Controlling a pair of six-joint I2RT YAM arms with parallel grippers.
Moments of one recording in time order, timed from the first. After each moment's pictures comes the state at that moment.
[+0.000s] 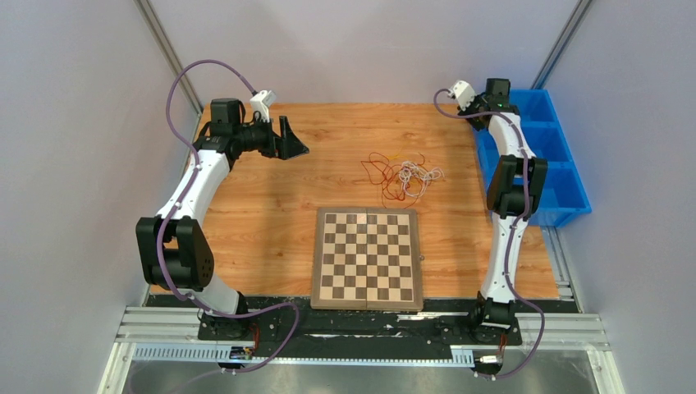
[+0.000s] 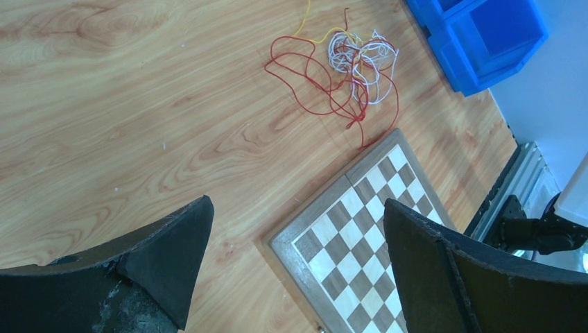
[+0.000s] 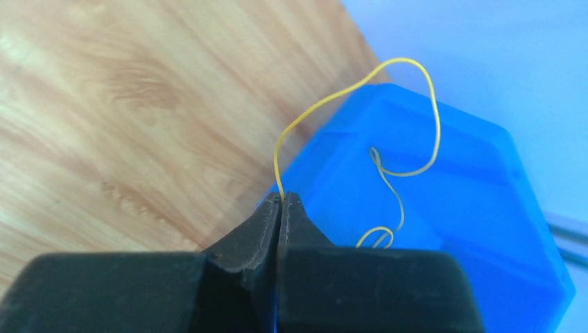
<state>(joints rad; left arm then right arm) -0.05 1.57 1.35 -0.38 0.81 -0.09 -0.11 2.45 2.20 -0.52 -0.21 -1.00</state>
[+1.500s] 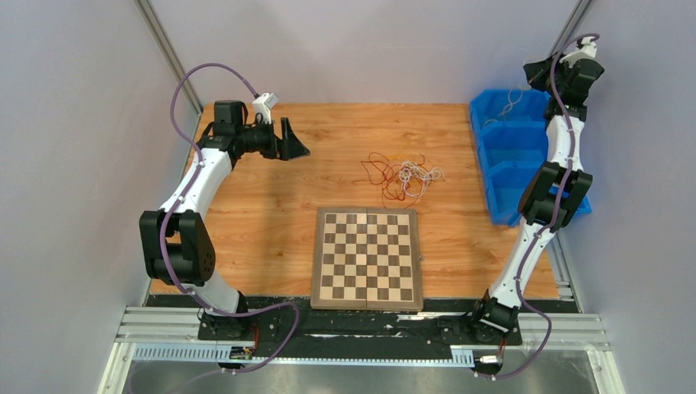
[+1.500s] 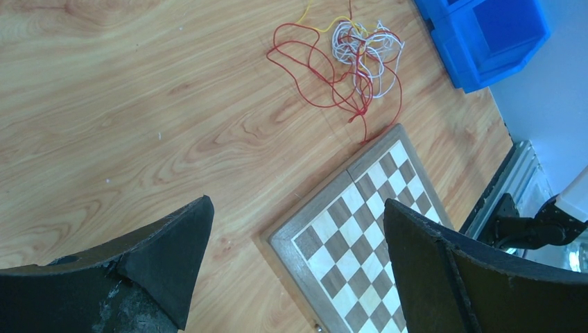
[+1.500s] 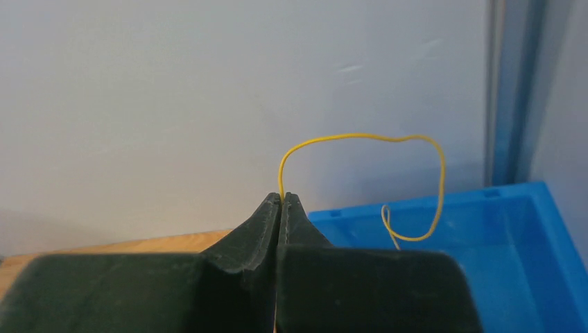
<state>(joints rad) -0.05 1.61 1.35 -0.39 0.81 -0.10 -0.41 2.37 2.26 0.12 -0.53 0.48</state>
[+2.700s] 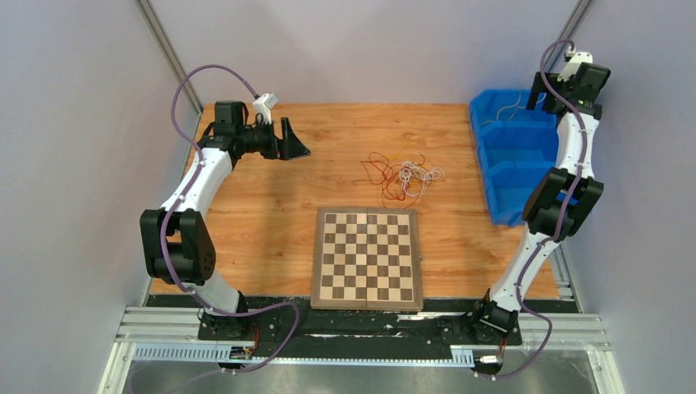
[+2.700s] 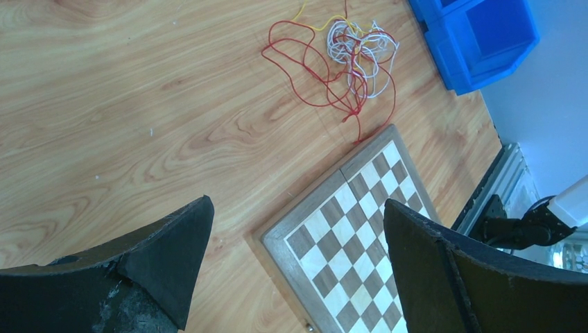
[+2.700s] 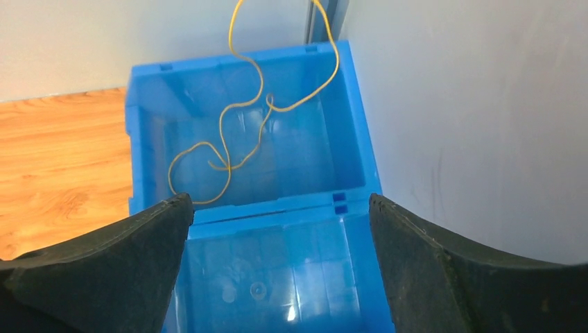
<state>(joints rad) -0.05 1.62 1.35 -0.39 0.82 -0.13 -0.43 2.19 2.16 -0.44 -0.19 -0.15</state>
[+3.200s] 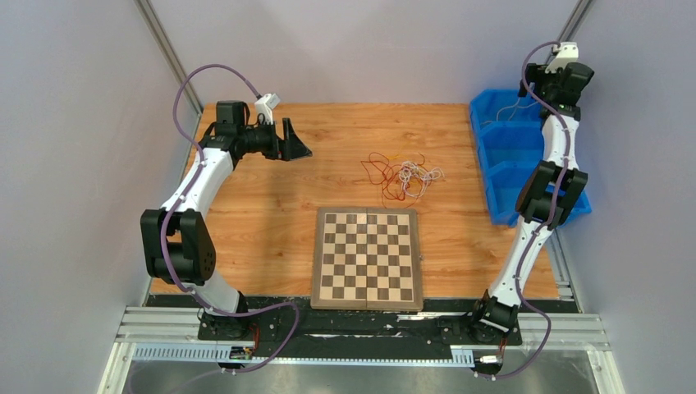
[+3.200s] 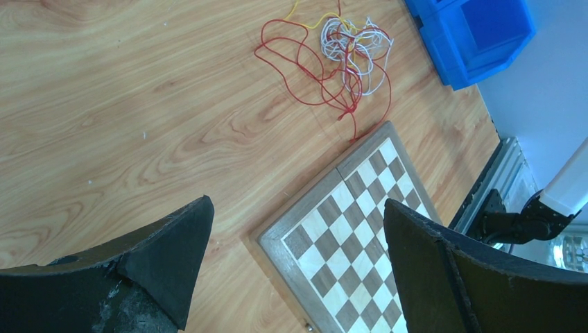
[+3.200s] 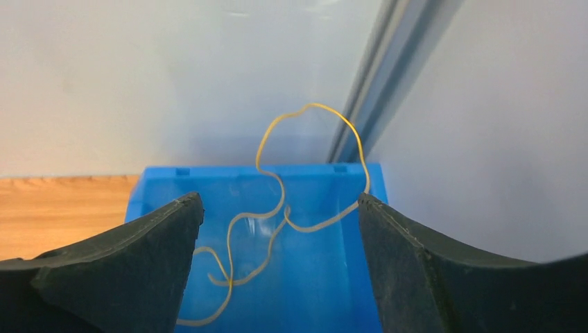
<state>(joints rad) -0.06 1.62 1.35 -0.39 0.83 -0.12 -0.40 2.39 2.30 -0.12 -0.29 -0.15</state>
